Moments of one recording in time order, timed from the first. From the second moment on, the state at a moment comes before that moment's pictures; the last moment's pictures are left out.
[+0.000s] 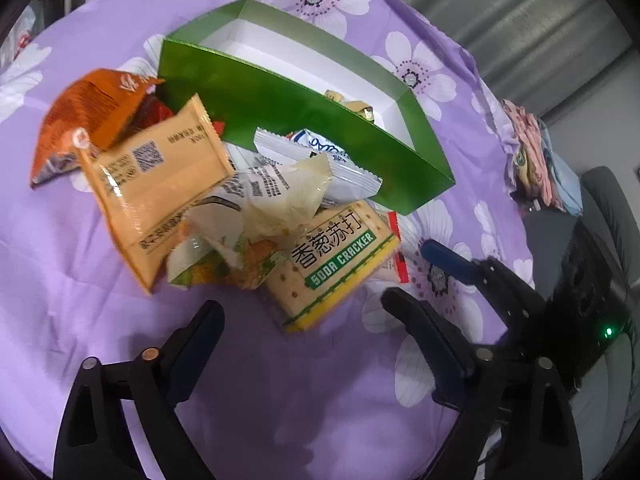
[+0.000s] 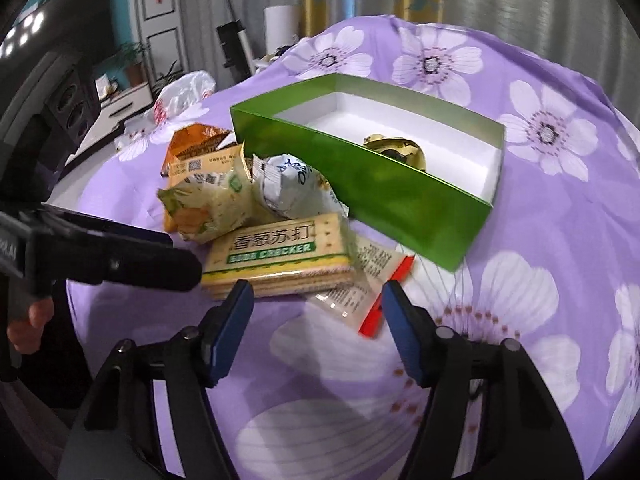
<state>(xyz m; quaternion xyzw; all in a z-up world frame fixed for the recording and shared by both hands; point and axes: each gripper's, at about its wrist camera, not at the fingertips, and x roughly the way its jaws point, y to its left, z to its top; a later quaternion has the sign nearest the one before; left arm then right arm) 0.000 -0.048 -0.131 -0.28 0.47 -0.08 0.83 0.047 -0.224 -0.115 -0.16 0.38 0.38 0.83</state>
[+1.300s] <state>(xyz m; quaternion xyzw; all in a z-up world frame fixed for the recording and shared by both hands) -0.013 -0.061 -0.123 -0.26 0.47 -0.08 0.84 -0.006 -0.238 -0.108 -0.13 0.37 0.38 0.84</state>
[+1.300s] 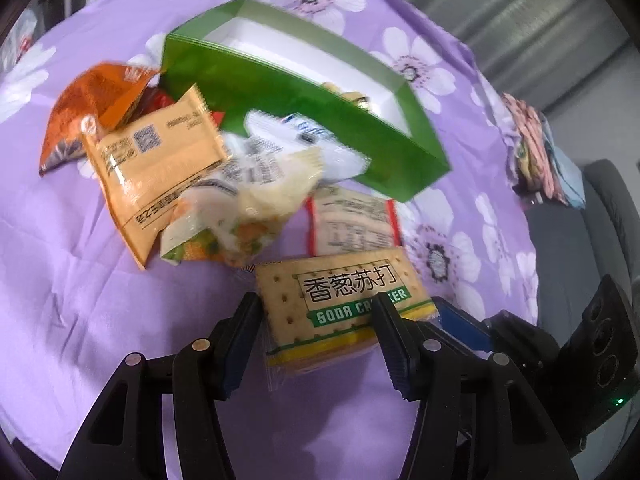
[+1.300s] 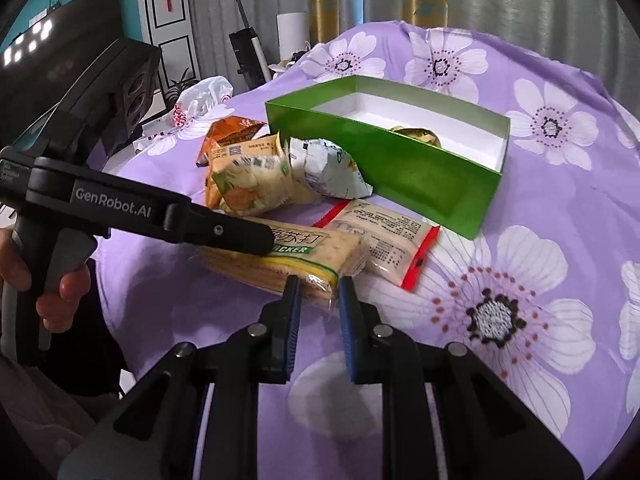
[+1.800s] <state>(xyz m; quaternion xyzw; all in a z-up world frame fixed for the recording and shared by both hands) -0.009 -0.078 -0.046 -0.19 0.38 -0.11 0.90 -0.019 -0.260 -0.038 -0.12 0.29 0.35 0.88</state>
